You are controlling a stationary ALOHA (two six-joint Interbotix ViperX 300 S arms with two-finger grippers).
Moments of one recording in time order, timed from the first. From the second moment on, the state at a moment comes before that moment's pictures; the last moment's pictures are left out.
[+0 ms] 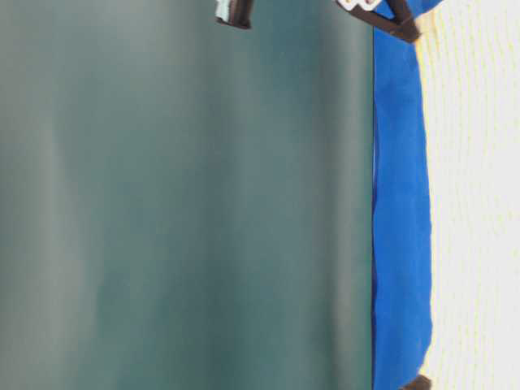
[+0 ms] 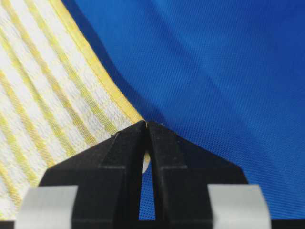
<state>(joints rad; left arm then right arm) 0.52 0.01 1.14 -0.04 -0.51 0.02 -0.54 -0.06 1.04 0.09 -0.26 0.08</state>
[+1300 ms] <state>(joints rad) 0.15 -0.37 1.30 -0.05 -0.44 -0.15 -0.23 -0.44 1.19 0.26 -0.13 0.12</state>
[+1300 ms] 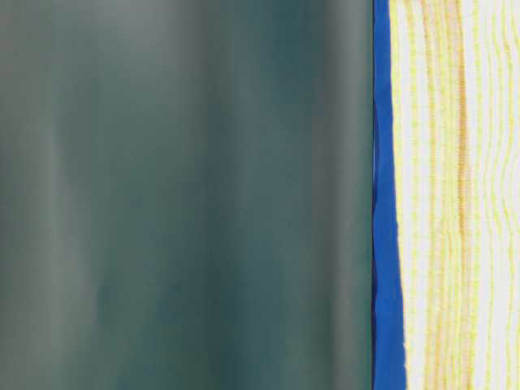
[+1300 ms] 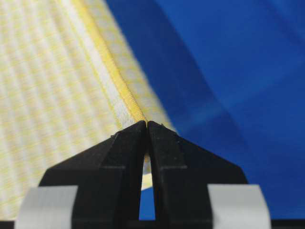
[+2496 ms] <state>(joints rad) -0.14 -0.36 1.29 -0.05 -0.44 -0.20 0.15 -0.34 1.15 0.38 -0.12 0.12</state>
